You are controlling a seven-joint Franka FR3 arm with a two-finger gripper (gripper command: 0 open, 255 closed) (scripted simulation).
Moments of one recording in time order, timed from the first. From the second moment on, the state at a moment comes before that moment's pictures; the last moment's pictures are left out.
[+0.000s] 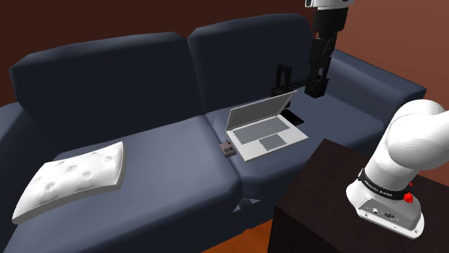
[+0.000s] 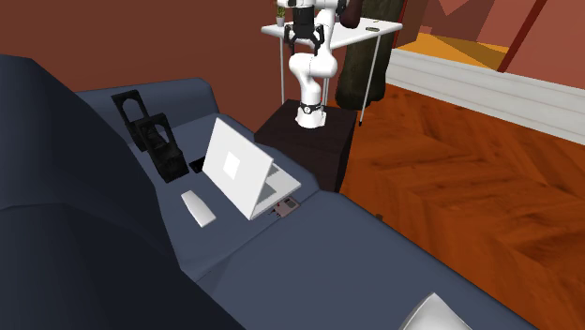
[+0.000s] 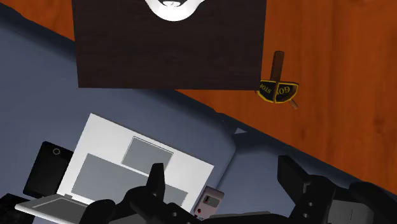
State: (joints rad) arm 0.02 -0.83 0.06 -2.30 0.09 1.43 0.00
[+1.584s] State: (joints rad) arm -0.05 -0.23 0.26 -2.41 0.10 2.17 0.32
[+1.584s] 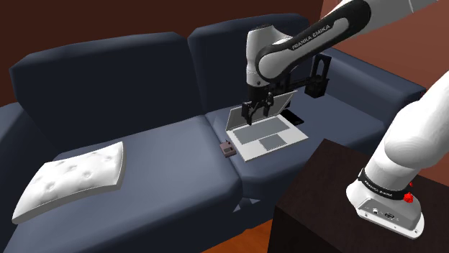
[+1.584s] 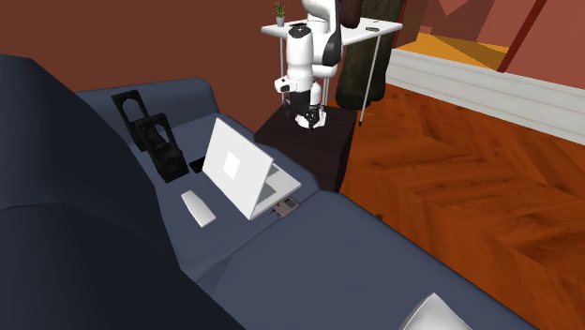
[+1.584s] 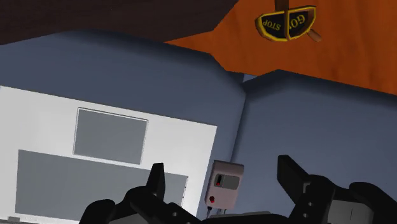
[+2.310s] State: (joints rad) arm -0.06 0.22 0.26 -2.20 -0.06 2.41 0.55
